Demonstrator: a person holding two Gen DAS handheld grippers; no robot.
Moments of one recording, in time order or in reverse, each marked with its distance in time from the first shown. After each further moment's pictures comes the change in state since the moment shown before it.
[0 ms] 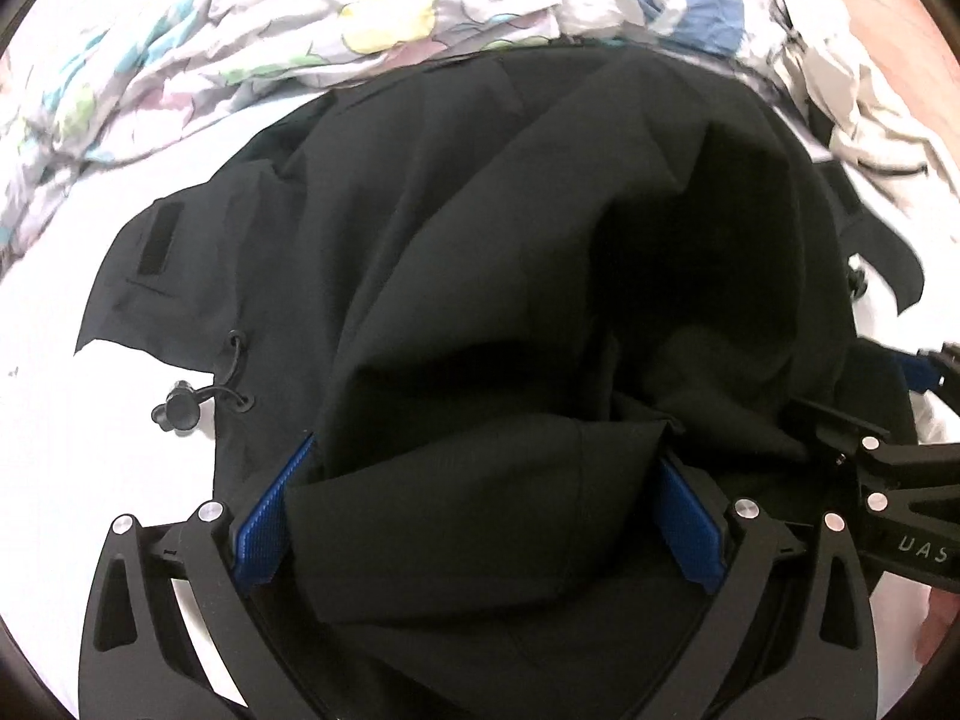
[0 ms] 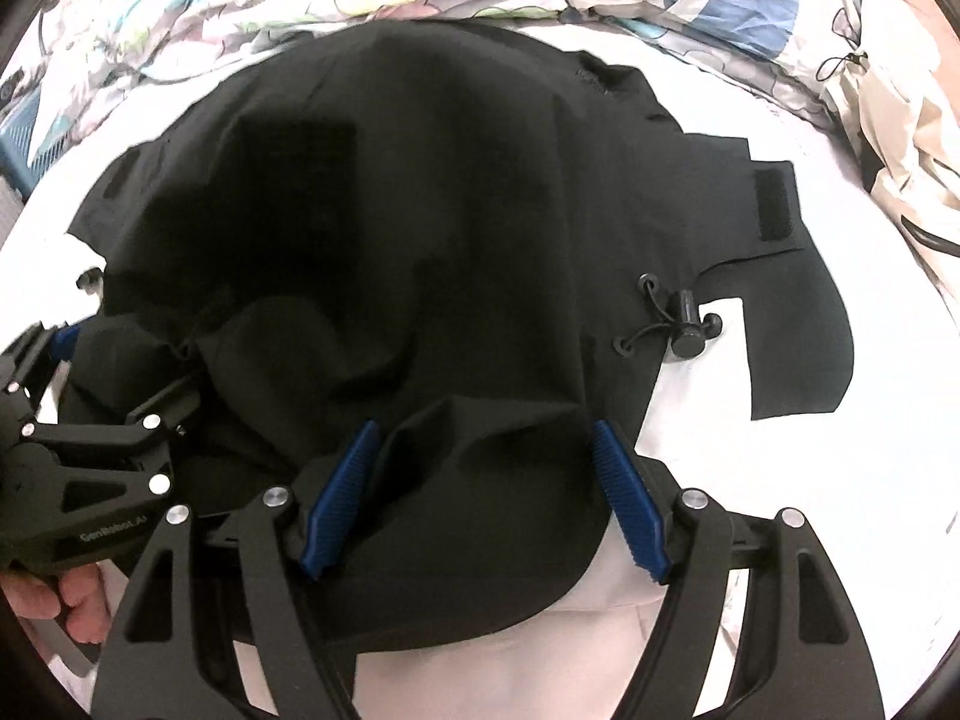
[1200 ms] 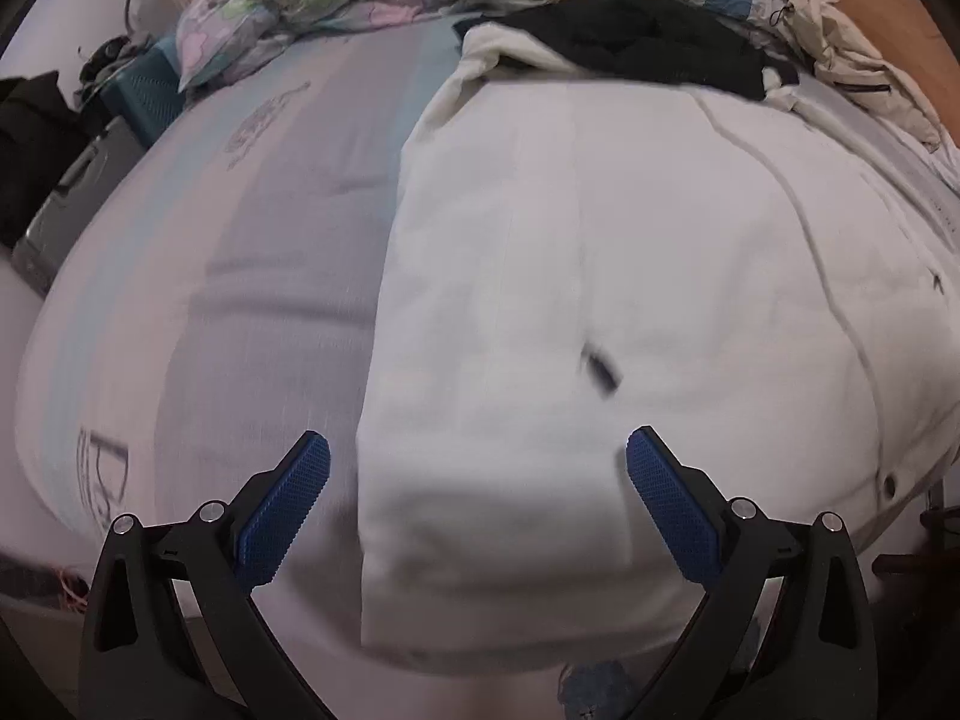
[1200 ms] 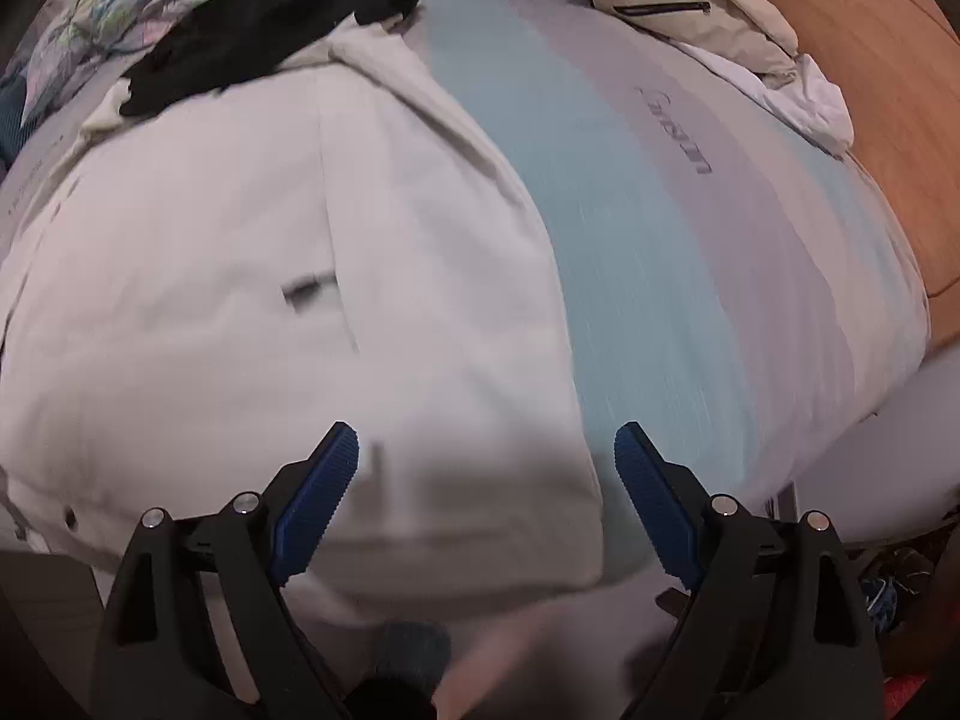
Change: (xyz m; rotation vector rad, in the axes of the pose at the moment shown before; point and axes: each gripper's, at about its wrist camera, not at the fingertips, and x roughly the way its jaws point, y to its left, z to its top) left arm -0.279 0.051 -0.359 -0.128 0.097 0.204; right arm -0.219 -0.124 -0.348 0.155 0.095 -0.167
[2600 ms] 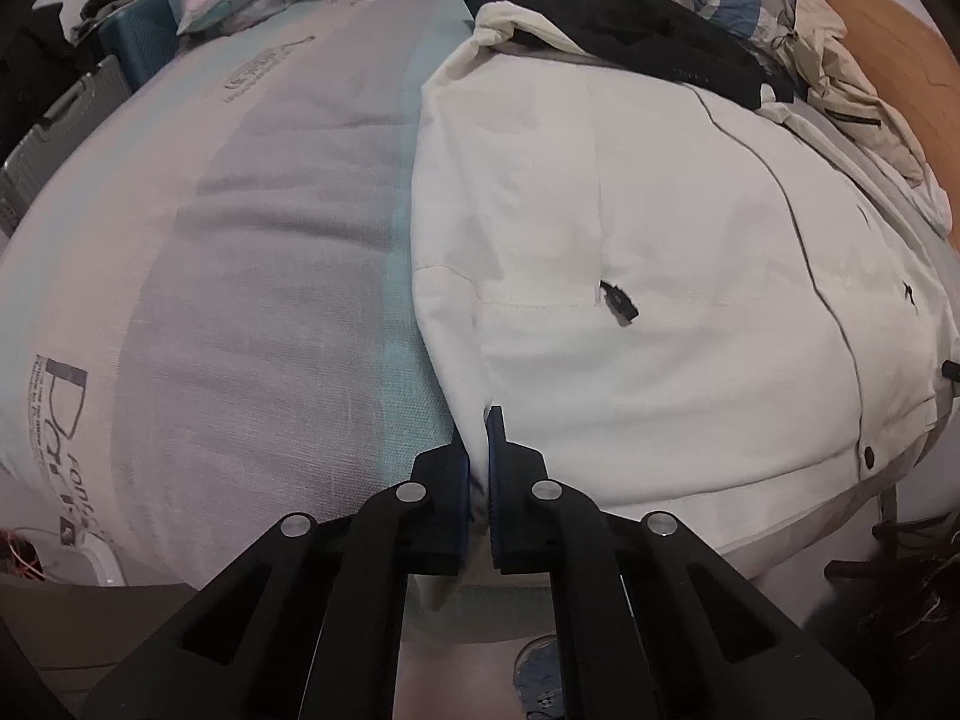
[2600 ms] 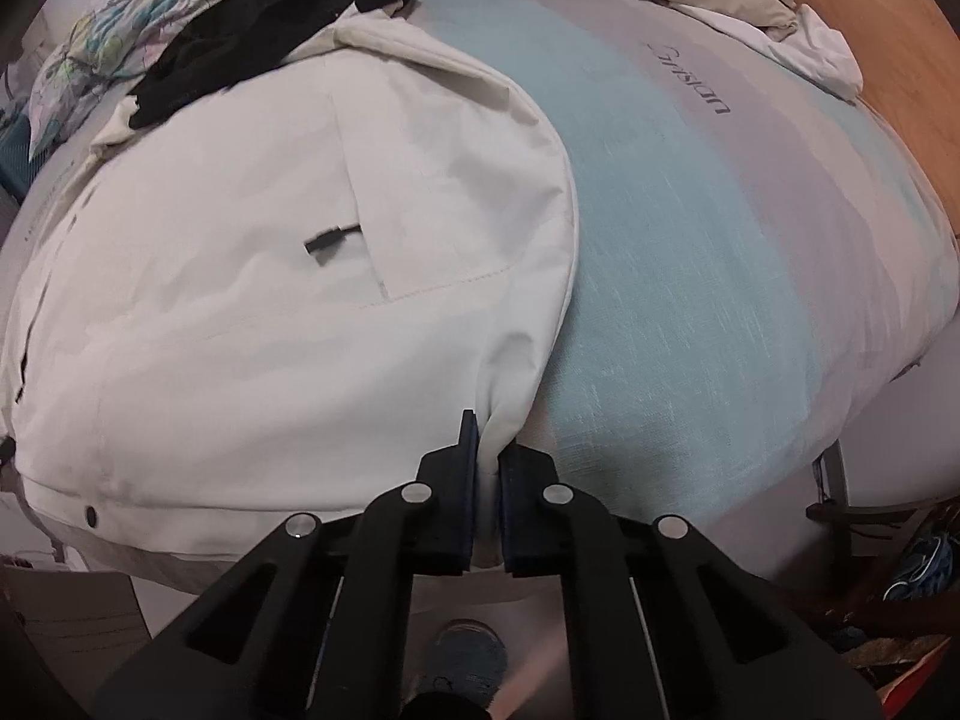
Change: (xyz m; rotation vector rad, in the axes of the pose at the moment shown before) left arm 0.003 0.021 -0.022 -0.097 0.021 -0.137; right arm 0.013 0.010 -0.029 0.094 -0.003 0.104
